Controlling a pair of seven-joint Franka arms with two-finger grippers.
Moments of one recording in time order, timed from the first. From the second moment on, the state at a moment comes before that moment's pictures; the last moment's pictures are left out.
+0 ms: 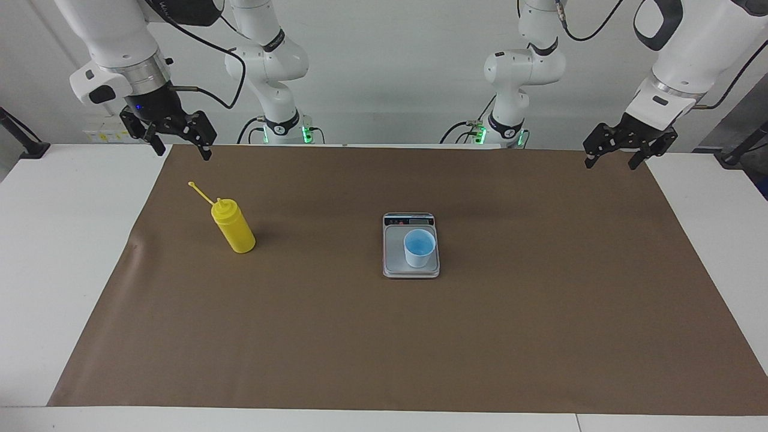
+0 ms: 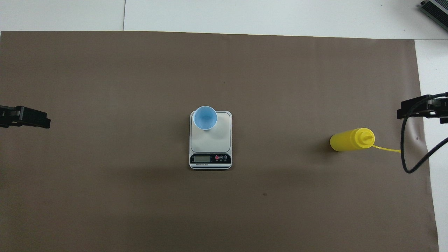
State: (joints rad) left arm 0.00 -0.06 -0.03 -1.66 -0.02 1.58 0.05; right arm 0.08 -0.01 -0.12 -1.53 -0.02 1.52 0.08
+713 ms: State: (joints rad) left arm 0.00 -0.06 -0.03 -1.66 -0.02 1.58 0.05; right arm 0.04 -0.01 -0.04 -1.53 -0.02 1.52 0.10
